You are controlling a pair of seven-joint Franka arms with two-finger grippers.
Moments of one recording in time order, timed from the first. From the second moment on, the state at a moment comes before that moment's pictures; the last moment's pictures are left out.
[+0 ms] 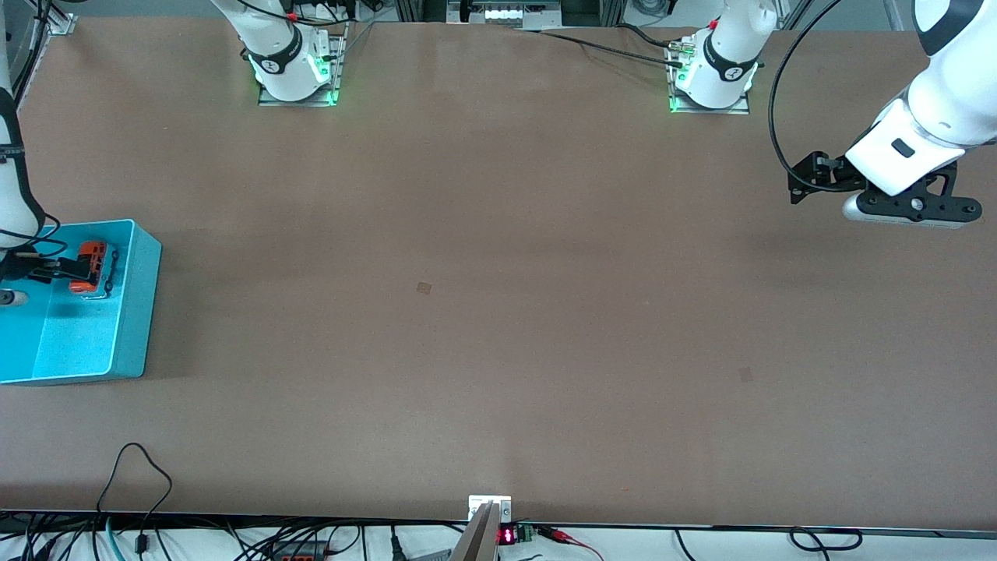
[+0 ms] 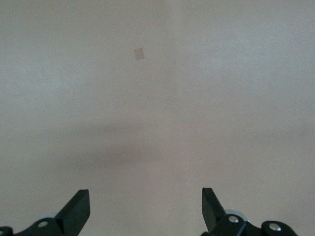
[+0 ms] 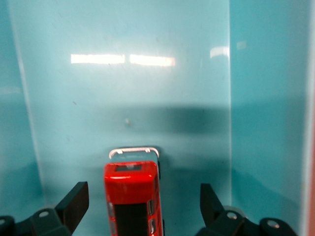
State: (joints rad) left arm -0.05 -0.01 -0.08 -1.69 0.04 1.62 -0.03; right arm -0.39 0.59 -0.18 -1.70 0.12 2.29 -0.66
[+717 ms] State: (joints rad) left arm -0.05 -0.01 -0.08 -1.69 0.04 1.62 -0.03; right arm -0.20 0.12 0.00 -1.65 0.00 1.79 -0.35
